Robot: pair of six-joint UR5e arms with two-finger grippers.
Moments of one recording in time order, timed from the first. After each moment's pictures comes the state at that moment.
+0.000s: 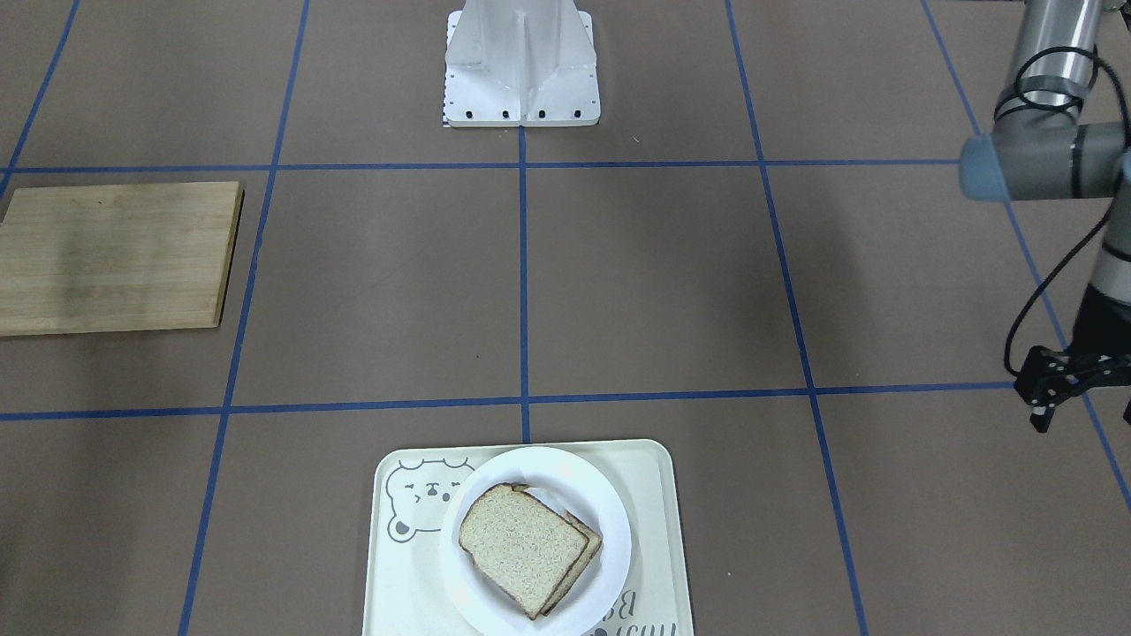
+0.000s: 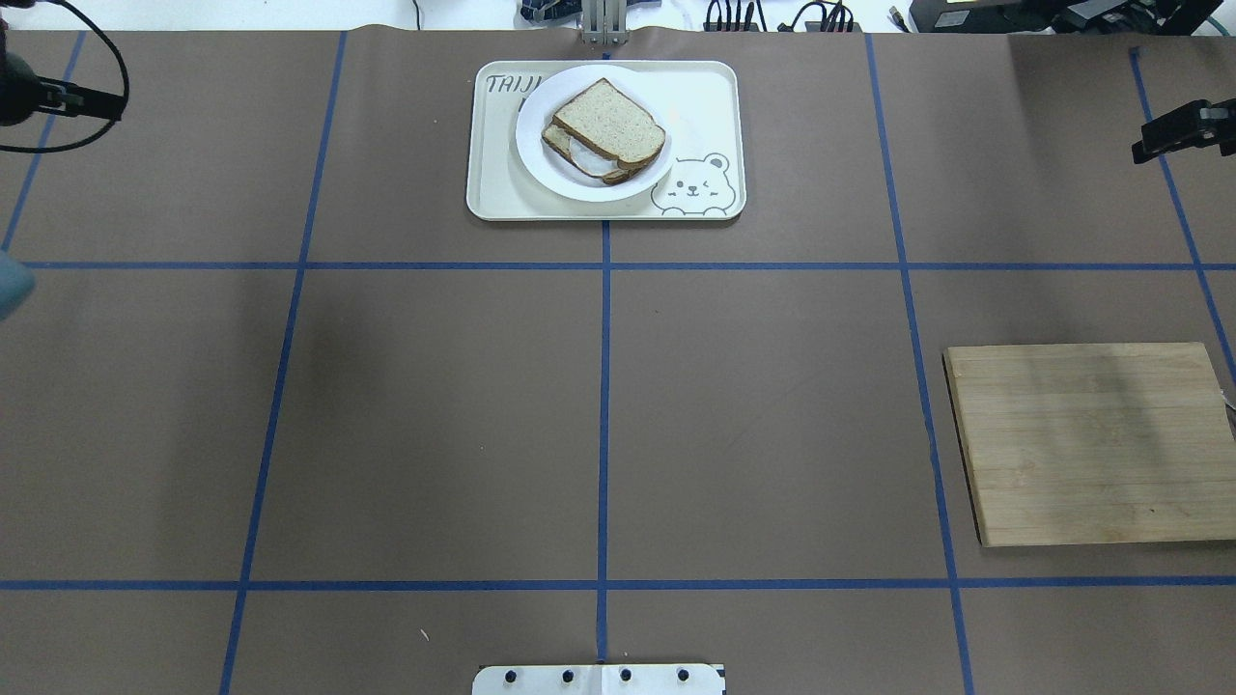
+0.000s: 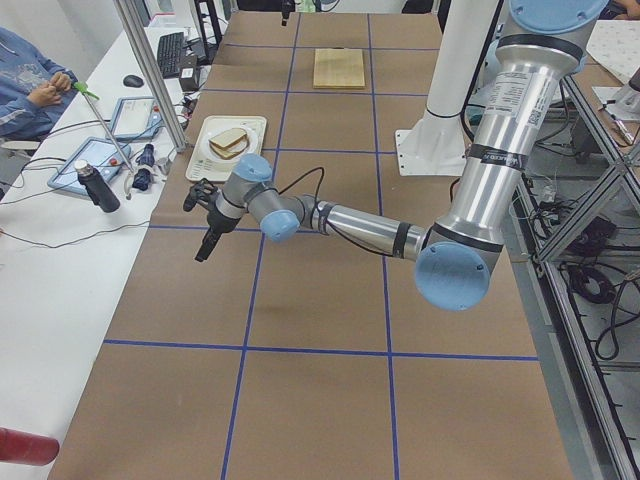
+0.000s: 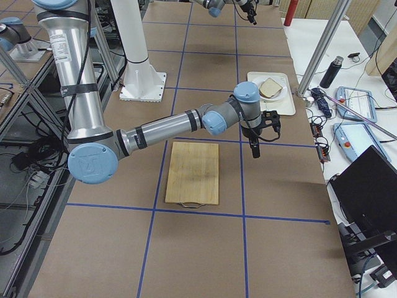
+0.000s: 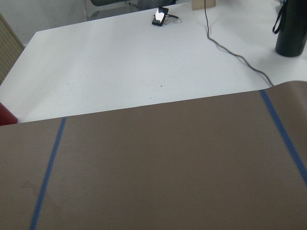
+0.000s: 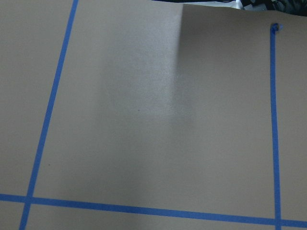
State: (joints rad) left arm -1.22 -1.84 -1.53 -2.08 -1.93 -0.56; right arm 1.31 -1.41 1.73 -1.36 2.16 0.45
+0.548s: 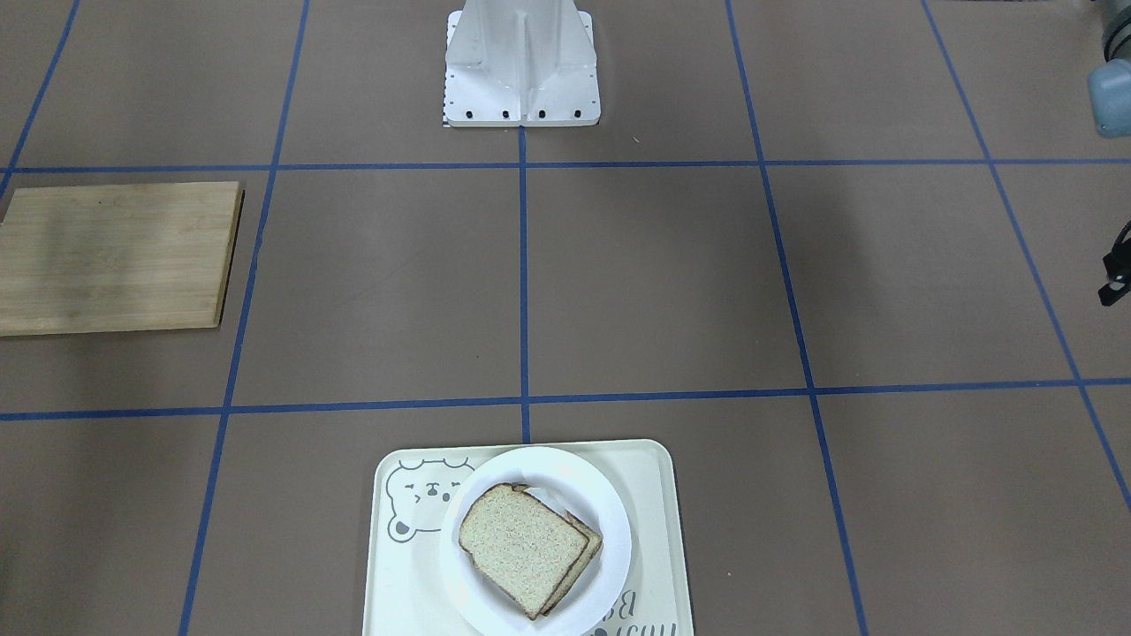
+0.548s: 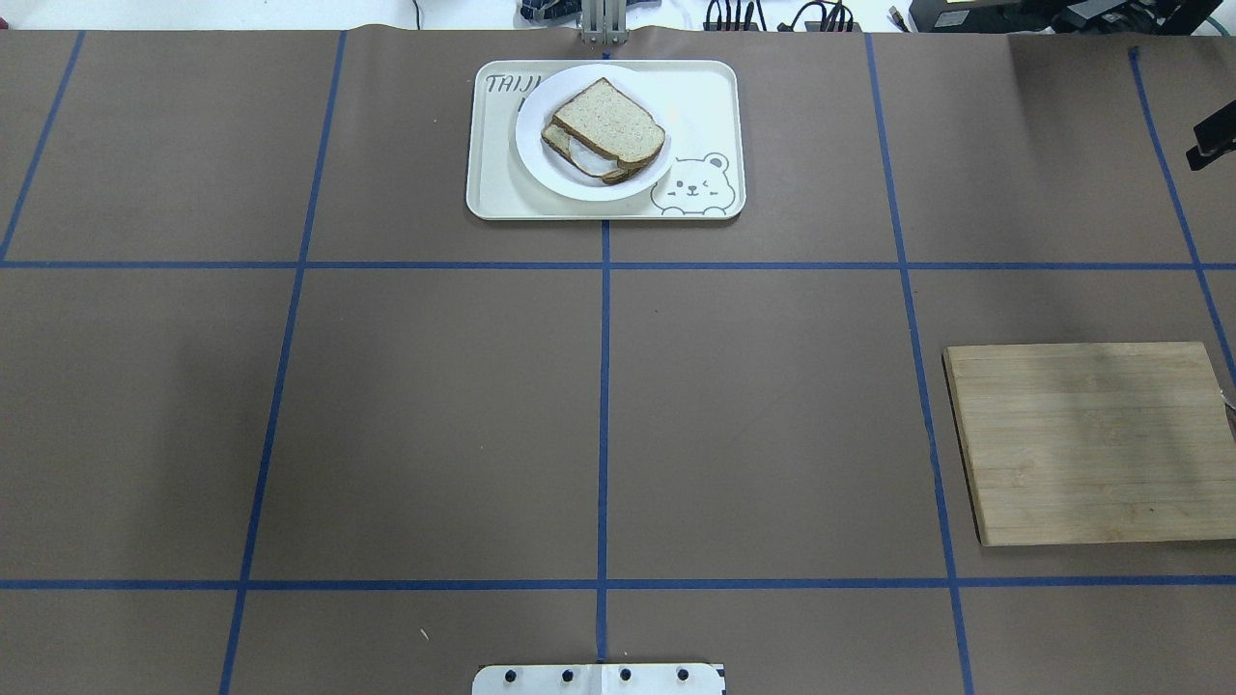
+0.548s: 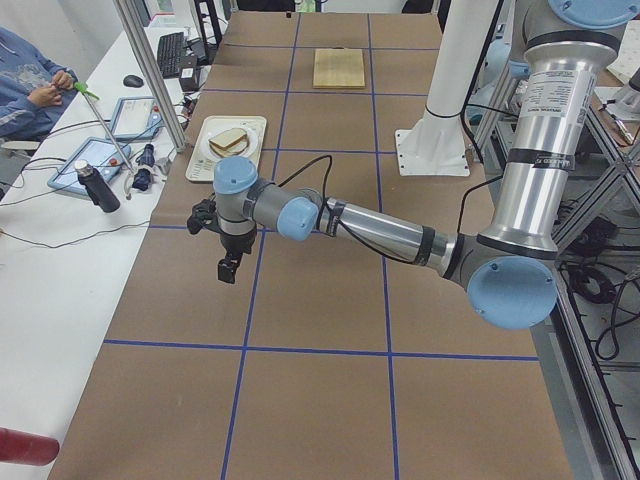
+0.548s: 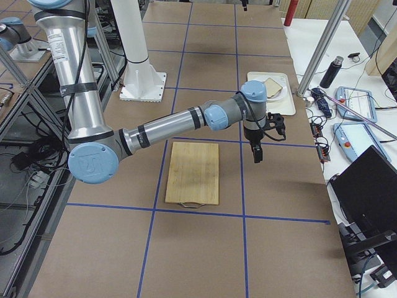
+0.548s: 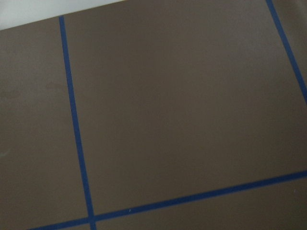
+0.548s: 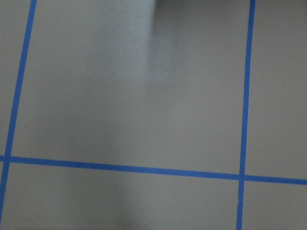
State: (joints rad) left arm -1.41 -1.71 -1.71 -1.62 -2.27 -0.05; right arm 1.37 -1.37 1.76 -1.67 2.23 0.26
